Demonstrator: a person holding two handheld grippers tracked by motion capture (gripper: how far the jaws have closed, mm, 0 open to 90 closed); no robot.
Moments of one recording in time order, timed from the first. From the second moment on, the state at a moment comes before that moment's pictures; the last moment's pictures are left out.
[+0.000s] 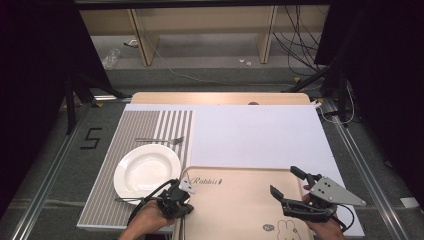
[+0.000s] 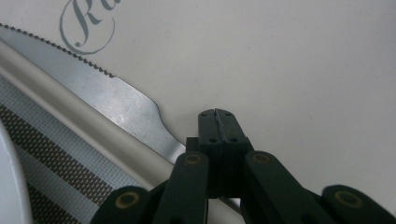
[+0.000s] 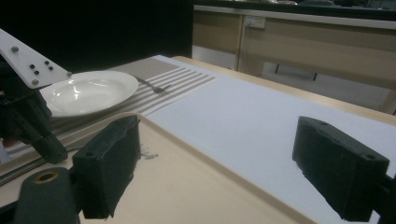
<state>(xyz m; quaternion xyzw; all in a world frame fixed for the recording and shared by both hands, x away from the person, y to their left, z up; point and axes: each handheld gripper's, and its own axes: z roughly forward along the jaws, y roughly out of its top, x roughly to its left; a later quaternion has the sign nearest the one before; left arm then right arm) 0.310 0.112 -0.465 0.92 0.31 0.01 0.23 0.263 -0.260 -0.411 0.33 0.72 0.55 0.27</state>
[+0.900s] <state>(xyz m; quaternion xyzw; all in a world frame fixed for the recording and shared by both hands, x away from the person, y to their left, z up) 0.312 0.120 -0.442 0.88 0.35 0.02 0.31 0.263 -0.261 -0.410 0.34 0.72 0.55 0.26</state>
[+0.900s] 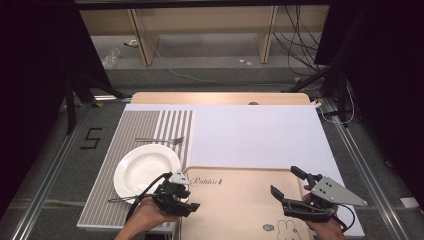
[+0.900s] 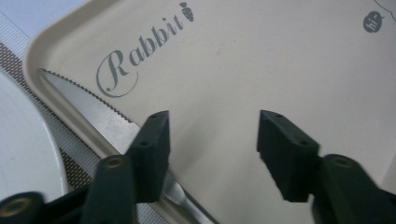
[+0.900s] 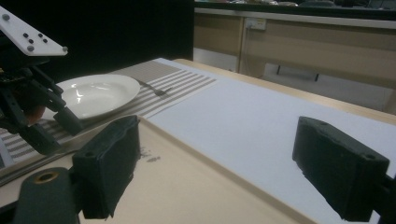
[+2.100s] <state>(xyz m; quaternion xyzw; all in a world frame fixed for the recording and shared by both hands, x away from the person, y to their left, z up) 0.324 0.156 -0.397 0.79 0.38 0.10 0.46 0.264 -0.265 -0.412 0.34 0.71 0.56 0.26</state>
